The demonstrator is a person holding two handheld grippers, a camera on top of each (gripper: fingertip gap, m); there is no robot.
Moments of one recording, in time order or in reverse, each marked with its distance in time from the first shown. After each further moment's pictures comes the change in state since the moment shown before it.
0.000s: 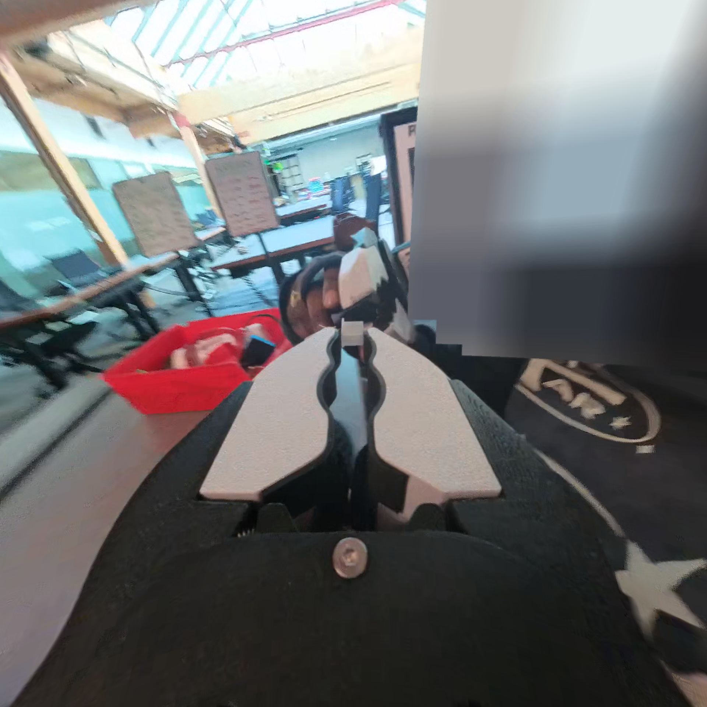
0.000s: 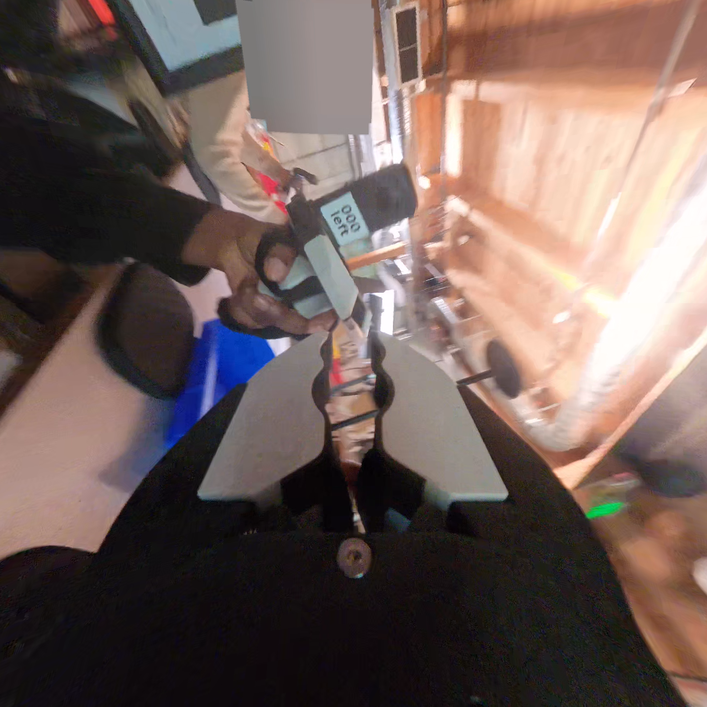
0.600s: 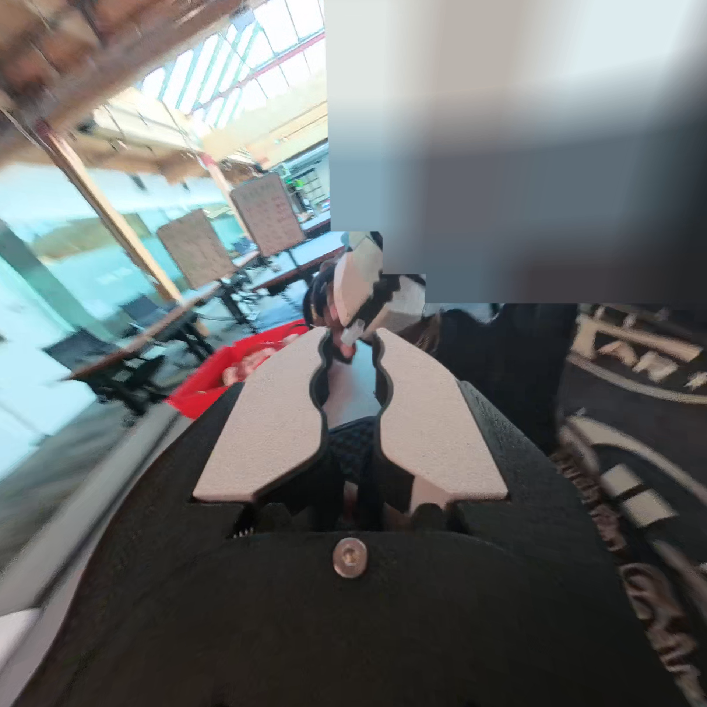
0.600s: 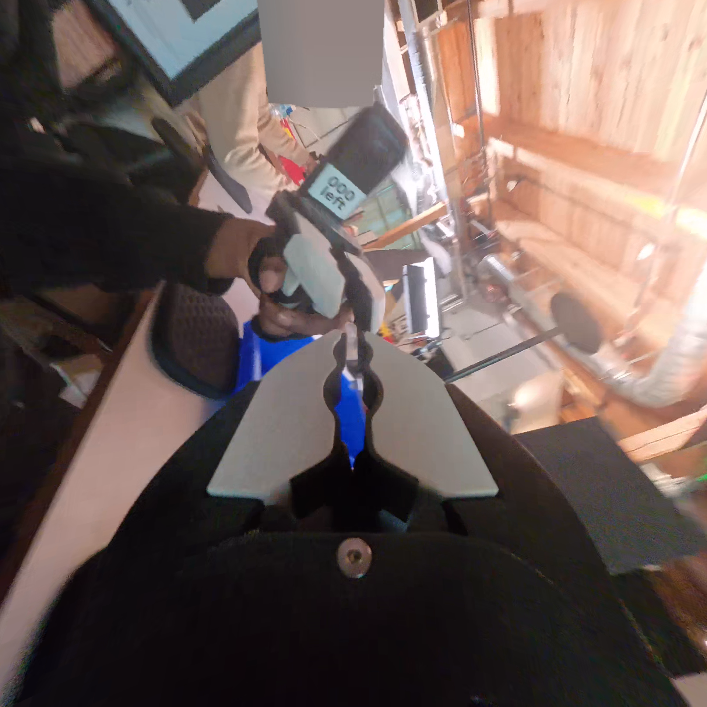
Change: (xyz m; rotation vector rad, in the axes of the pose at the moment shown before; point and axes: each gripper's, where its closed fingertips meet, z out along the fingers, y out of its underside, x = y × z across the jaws) left arm -0.006 0.005 -0.002 -0.001 -0.074 0.247; right arm -0.003 0.010 0.004 -0.073 -0.083 0.222
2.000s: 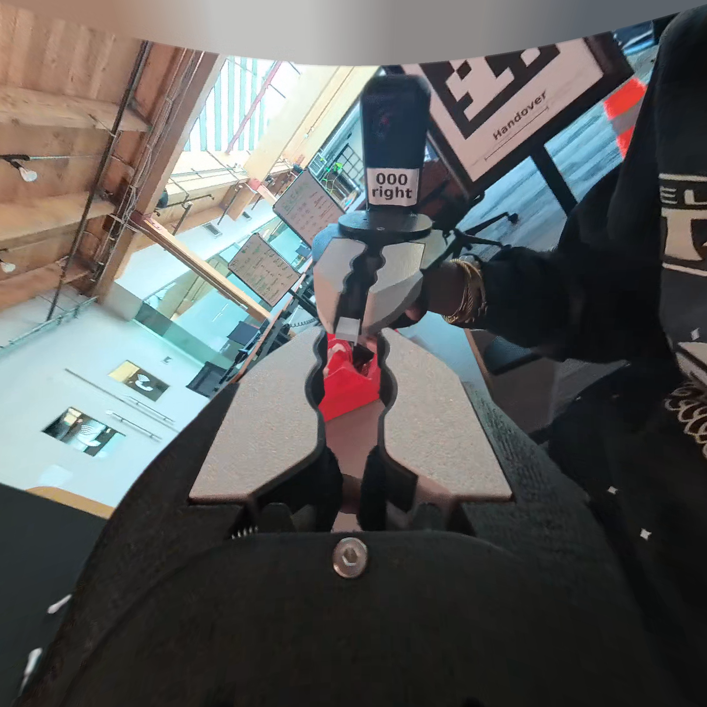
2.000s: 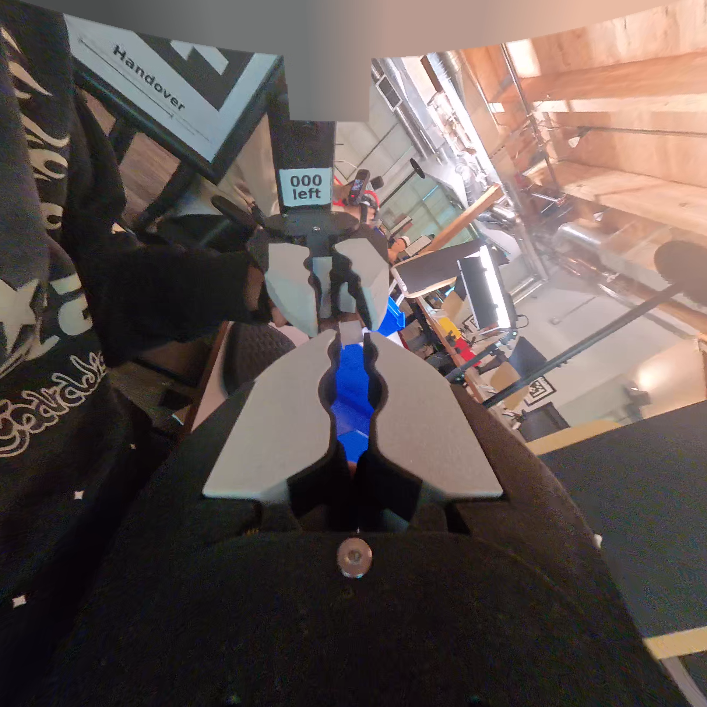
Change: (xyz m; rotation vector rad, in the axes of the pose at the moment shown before) left arm 0.007 0.002 0.003 -0.074 -0.089 0.371; right arm -0.004 -0.001 0.000 0.053 -0.109 0.286
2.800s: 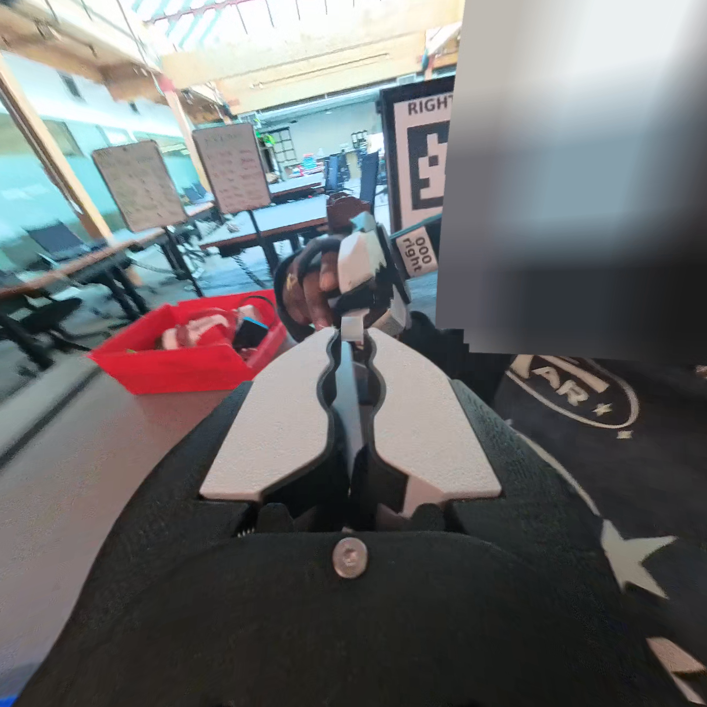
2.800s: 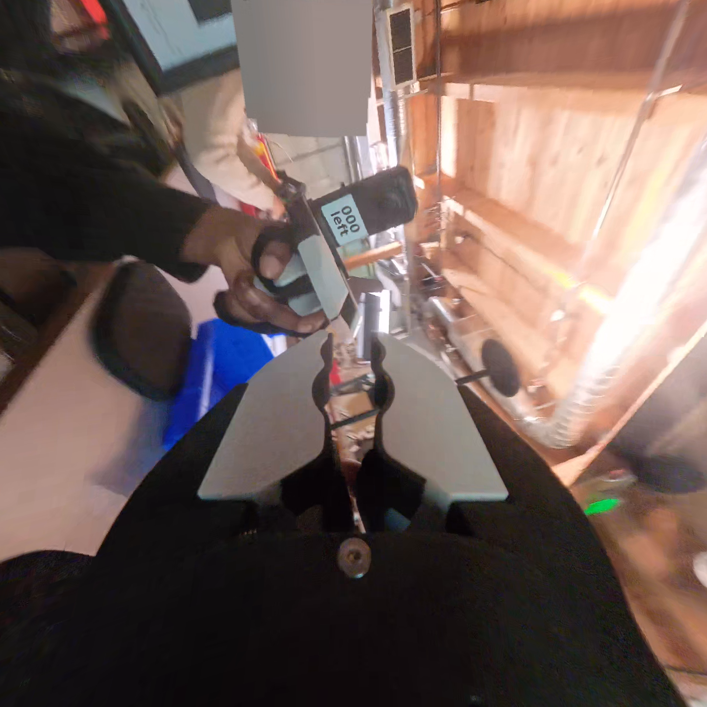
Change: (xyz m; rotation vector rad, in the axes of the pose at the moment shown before) left arm -0.003 -0.002 -0.007 0.025 0.197 -0.640; right arm 0.001 -0.009 -0.004 0.020 0.186 -0.510
